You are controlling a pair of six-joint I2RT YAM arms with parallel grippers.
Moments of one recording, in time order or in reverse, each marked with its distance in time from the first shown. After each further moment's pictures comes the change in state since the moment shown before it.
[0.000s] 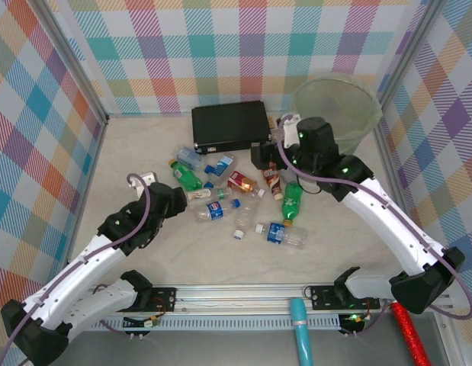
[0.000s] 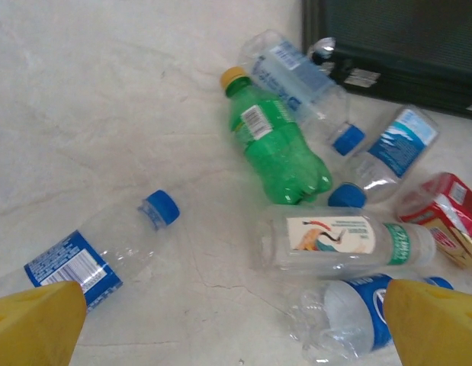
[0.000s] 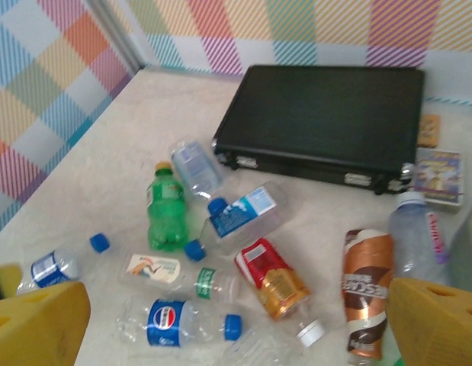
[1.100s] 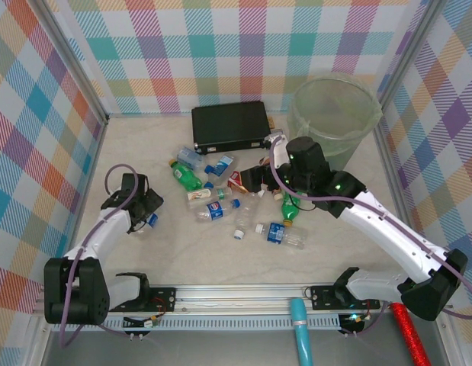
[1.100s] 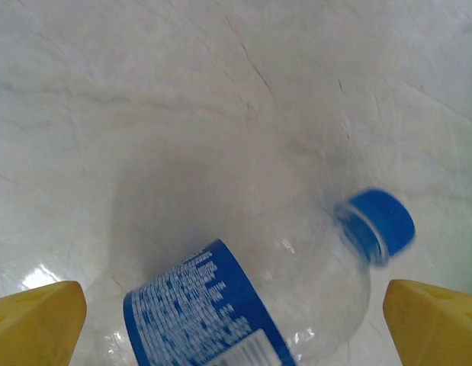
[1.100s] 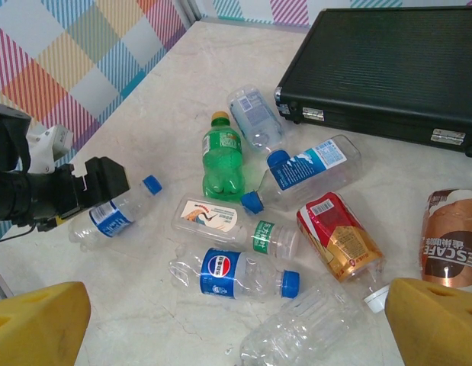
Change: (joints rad) left arm 0.568 0.319 -0.140 0.179 0.353 -0.063; right arm 0.118 -0.069 -0.145 0.058 -0.048 0.042
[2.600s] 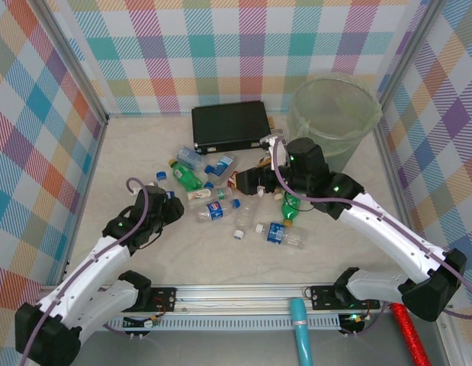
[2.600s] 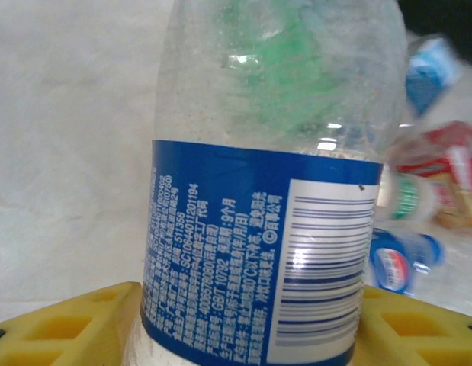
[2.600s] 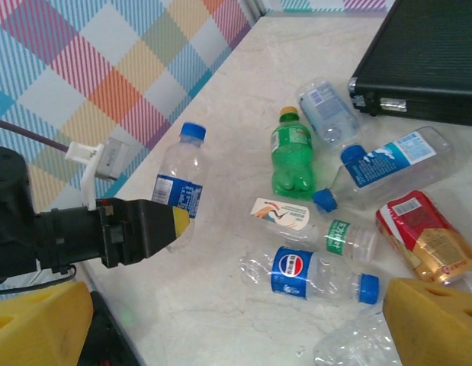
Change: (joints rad) left arm -0.439 -0.348 -0.021 -0.031 -0.019 0.036; right arm 0.003 -0.002 -0.033 0.089 -0.180 0.105
